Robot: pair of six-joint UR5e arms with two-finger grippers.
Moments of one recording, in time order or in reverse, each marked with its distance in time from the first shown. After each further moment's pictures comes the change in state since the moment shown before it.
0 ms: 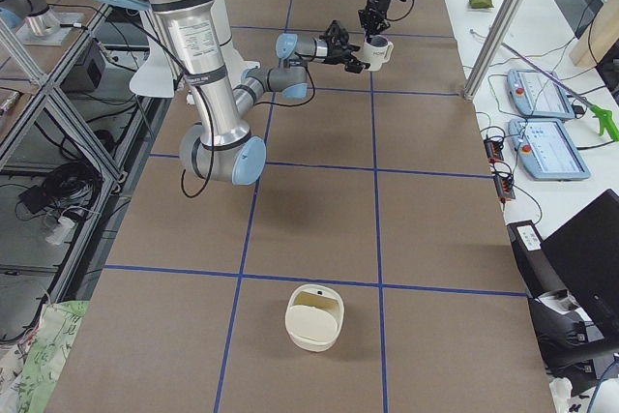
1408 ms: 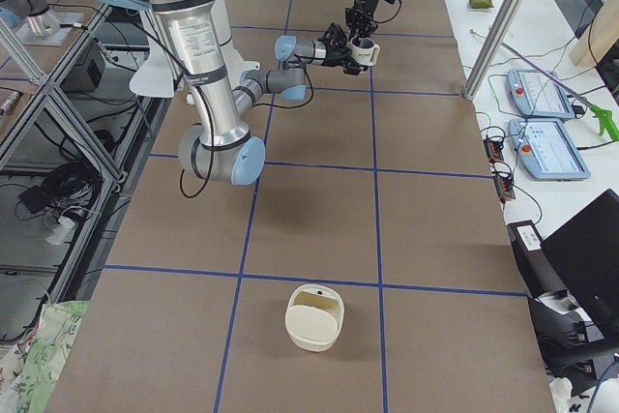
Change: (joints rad) left arm 0.033 0.000 -0.069 0.058 -0.002 -0.002; right arm -0.014 -0.004 -0.004 0.000 0.003 -0.003
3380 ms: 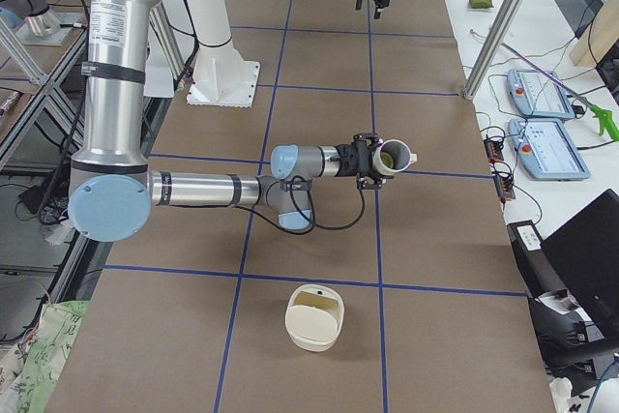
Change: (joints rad) left arm -0.102 0.097 -0.185 -0.005 0.015 0.037; right arm 0.594 -0.612 -0.118 0.731 0.476 0.574
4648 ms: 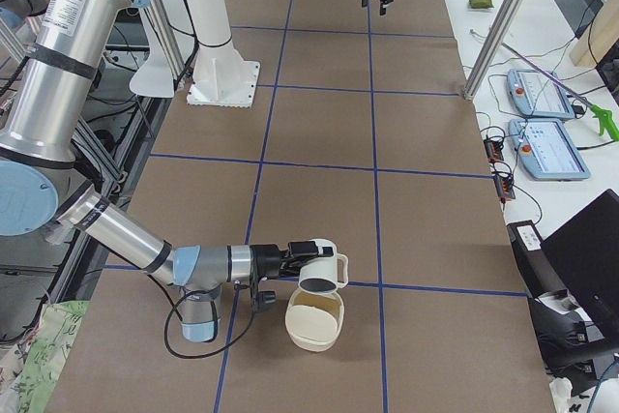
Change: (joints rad) left arm 0.002 -0.022 -0.017 -0.006 0.107 0.023; right arm 0.137 -0.214 -0.390 0.575 0.019 1.050
